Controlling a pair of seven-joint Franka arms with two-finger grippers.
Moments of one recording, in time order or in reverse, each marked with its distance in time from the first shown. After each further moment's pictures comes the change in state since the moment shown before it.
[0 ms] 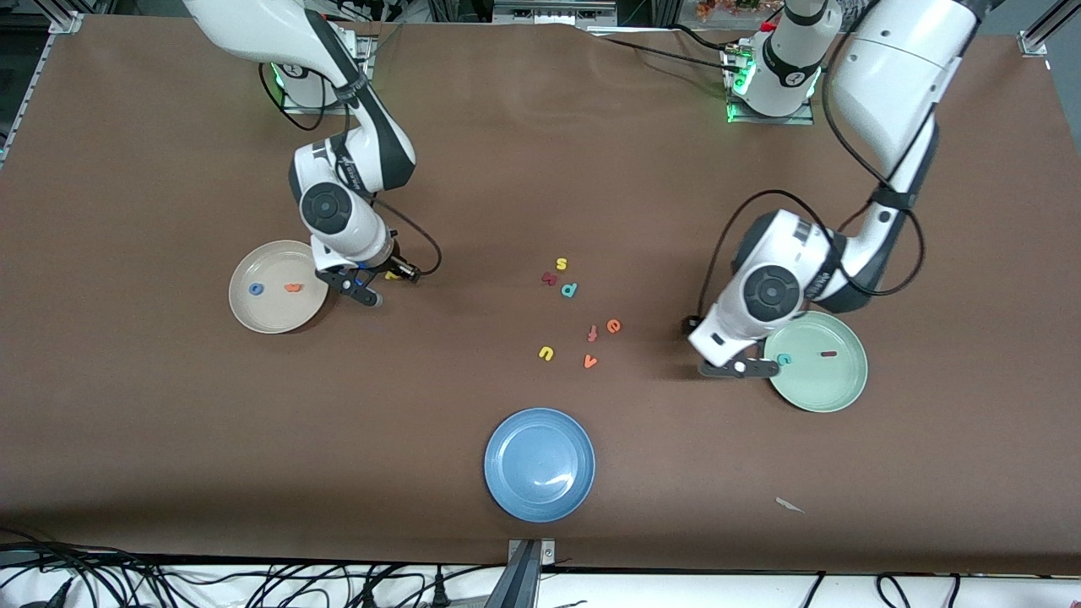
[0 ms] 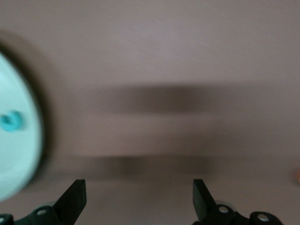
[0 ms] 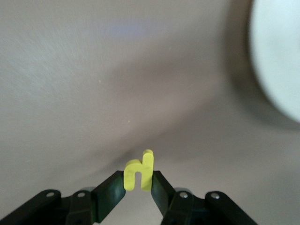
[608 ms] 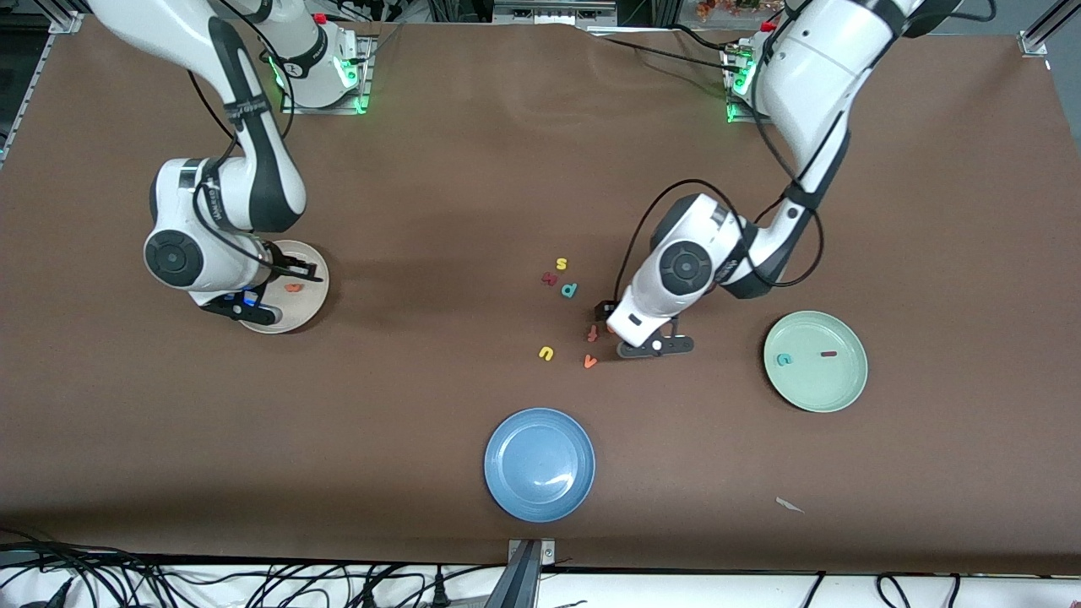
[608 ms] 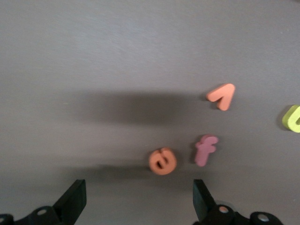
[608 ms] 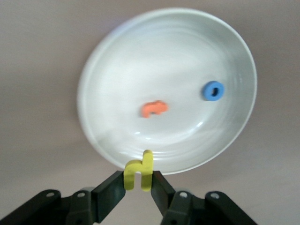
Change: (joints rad) left arm -0.180 0.100 0.003 0.075 -0.118 0.139 -0.207; right arm -0.015 0.009 -0.316 0.049 -0.001 -0.280 -0.592
